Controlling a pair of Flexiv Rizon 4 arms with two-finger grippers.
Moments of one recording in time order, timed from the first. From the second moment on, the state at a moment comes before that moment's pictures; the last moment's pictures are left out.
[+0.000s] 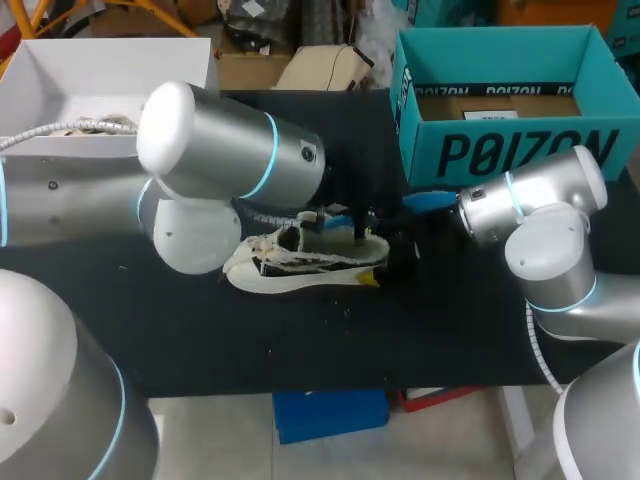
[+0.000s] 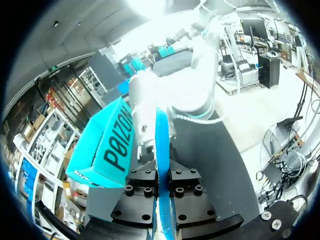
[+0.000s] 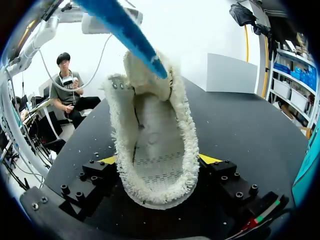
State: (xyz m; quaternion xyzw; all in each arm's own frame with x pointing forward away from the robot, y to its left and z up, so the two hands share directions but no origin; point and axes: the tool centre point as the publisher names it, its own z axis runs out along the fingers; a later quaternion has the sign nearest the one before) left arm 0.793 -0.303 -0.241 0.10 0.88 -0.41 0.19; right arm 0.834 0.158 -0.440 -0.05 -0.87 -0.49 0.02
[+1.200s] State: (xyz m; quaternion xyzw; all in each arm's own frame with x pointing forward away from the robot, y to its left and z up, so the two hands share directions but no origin) left arm 0.769 -0.310 -0.120 0.05 0.72 -0.70 0.02; right arm 0.834 0.158 -0.440 -0.05 -0.87 -0.49 0.02
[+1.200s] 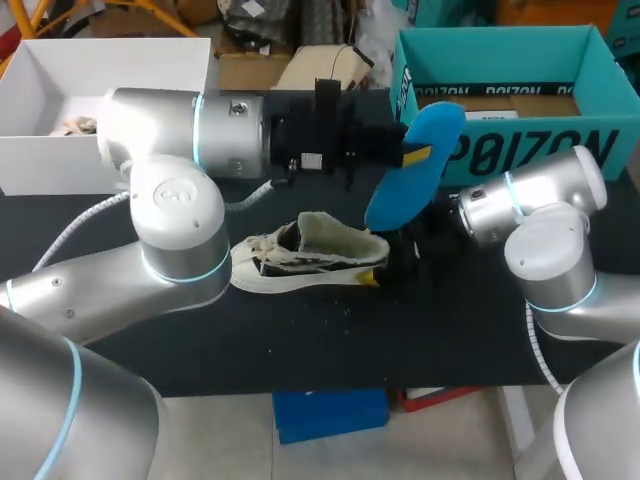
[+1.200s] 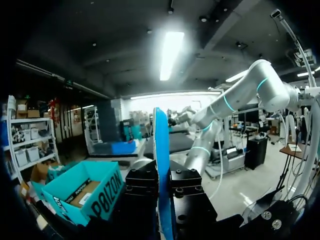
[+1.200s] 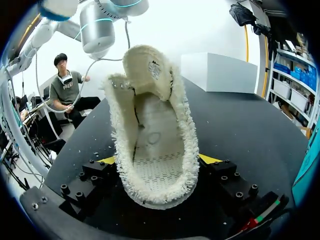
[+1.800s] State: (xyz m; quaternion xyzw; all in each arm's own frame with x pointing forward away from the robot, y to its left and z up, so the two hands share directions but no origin) left arm 0.726 -0.295 -0.055 -0.08 0.65 -0.75 -0.11; right arm 0.834 0.158 -0.440 -0.05 -0.87 -0.49 0.02
